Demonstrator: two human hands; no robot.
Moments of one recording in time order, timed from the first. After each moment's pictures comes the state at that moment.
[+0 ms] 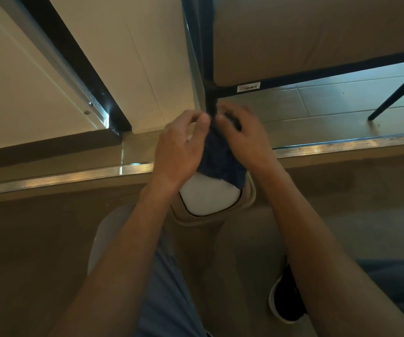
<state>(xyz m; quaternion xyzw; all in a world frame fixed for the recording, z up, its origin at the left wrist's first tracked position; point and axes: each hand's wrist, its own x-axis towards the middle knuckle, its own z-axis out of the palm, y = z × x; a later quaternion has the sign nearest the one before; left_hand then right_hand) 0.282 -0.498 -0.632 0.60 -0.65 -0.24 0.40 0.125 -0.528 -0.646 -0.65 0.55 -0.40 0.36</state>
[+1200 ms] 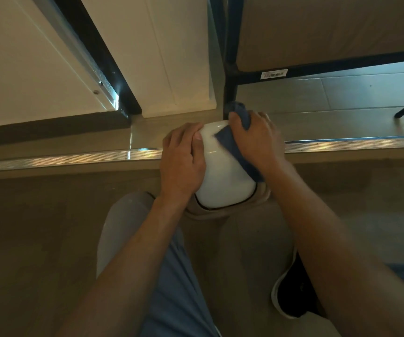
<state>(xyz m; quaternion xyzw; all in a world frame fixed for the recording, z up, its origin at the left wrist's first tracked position) 0.304 -0.481 -0.707 0.67 -0.62 -0.14 0.39 0.141 -0.546 -0.687 -0.66 0.67 -0.23 0.23</state>
